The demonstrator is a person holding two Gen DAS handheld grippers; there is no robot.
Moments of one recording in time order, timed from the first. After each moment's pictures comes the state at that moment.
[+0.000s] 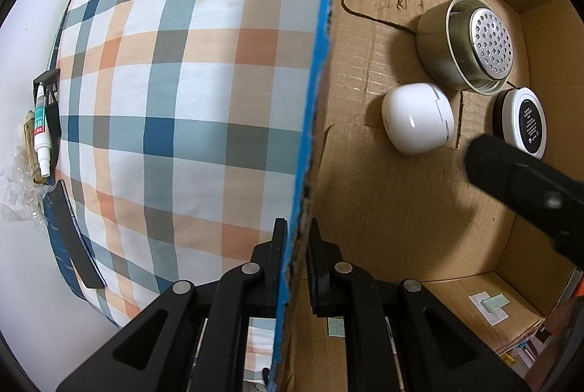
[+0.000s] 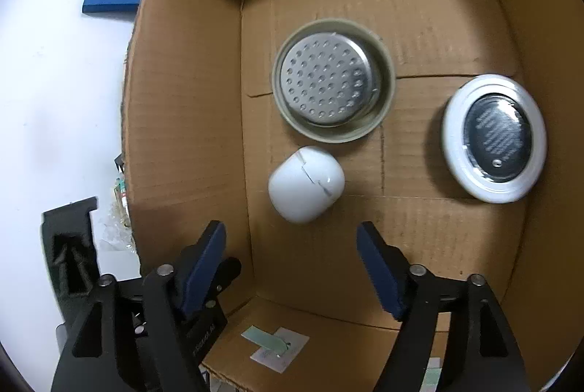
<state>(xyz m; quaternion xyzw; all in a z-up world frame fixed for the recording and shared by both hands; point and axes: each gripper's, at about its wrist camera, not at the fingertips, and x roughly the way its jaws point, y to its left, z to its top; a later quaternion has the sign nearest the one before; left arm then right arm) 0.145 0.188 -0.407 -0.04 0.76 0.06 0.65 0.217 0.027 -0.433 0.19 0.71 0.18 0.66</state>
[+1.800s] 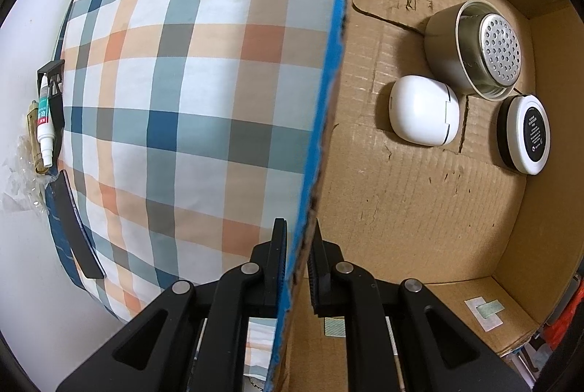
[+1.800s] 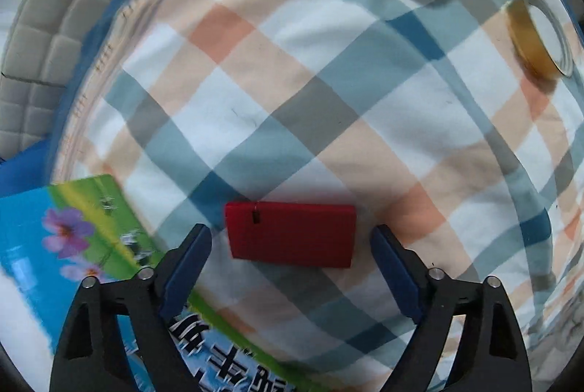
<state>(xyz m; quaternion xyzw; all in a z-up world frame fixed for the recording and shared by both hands) 0.154 0.190 -0.410 -0.05 0.76 0.07 0.64 0.297 -0.221 -0.474 0.31 0.69 -0.17 0.63</state>
